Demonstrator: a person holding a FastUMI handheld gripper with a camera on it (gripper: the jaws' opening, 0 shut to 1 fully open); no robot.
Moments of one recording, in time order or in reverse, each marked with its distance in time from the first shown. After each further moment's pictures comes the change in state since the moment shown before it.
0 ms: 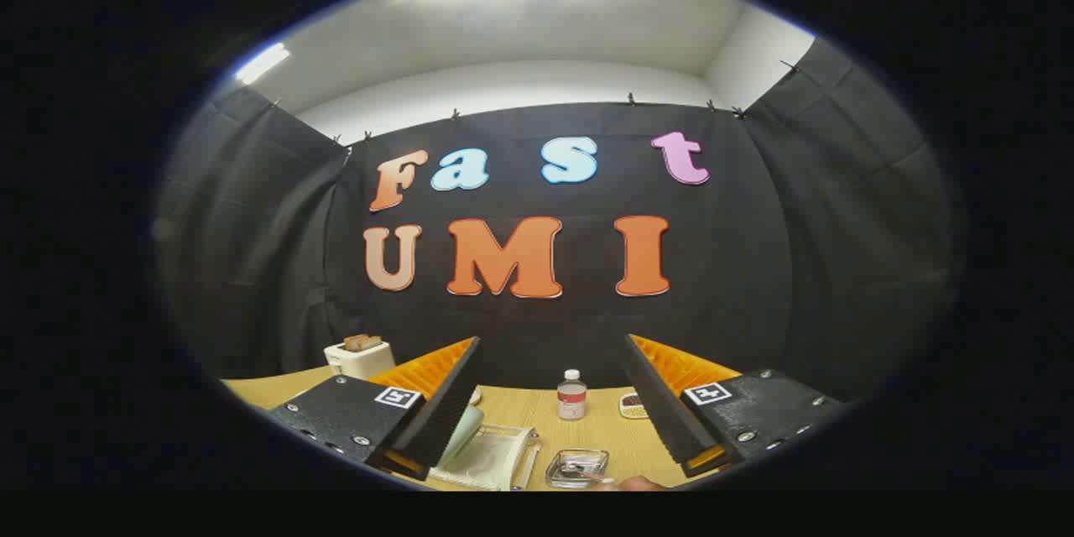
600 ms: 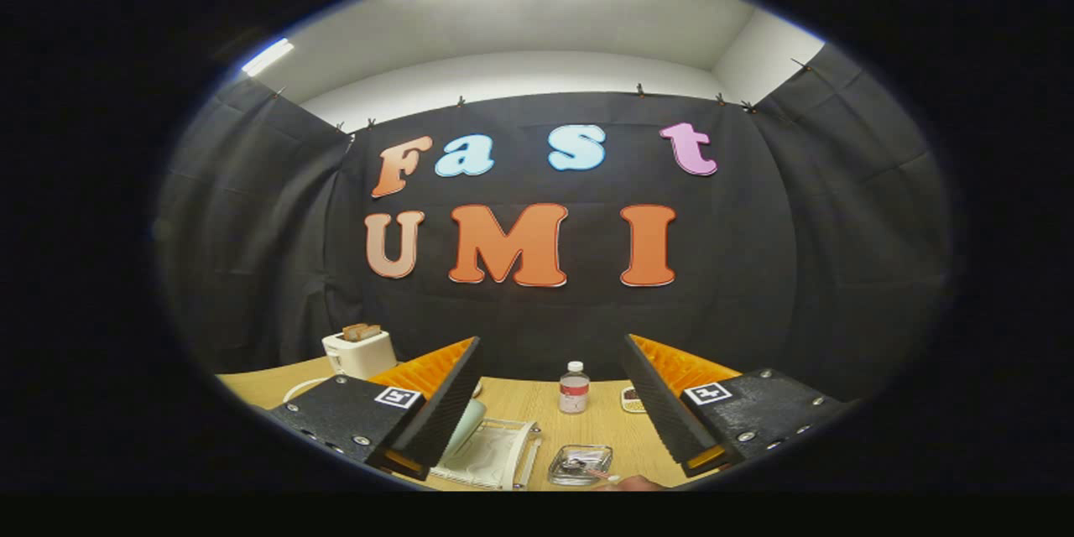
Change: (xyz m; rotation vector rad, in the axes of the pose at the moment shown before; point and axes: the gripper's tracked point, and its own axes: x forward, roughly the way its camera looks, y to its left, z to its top) arm 0.007 0.008 -0.014 -0.030 0.050 -0.001
